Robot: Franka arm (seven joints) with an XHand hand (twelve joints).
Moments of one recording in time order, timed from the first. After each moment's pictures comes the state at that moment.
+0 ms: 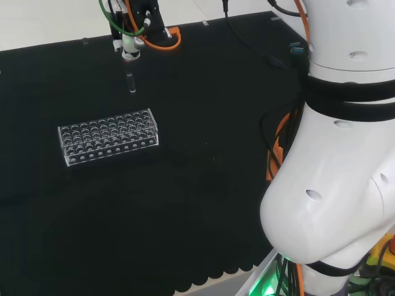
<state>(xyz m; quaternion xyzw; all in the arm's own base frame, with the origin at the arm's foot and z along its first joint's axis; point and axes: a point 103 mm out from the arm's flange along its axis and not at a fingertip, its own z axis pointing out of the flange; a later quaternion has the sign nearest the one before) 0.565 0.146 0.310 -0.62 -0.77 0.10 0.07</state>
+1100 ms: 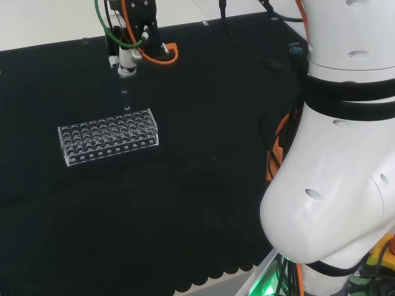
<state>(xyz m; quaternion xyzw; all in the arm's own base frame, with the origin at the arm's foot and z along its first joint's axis) 0.543 0.163 0.279 -0.61 -0.78 0.10 0.12</state>
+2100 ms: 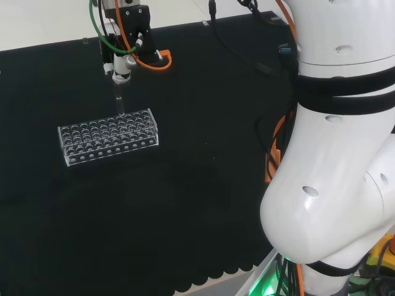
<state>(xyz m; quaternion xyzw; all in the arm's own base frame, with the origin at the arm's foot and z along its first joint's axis) 0.557 0.175 0.261 -0.60 -0.78 0.10 0.13</state>
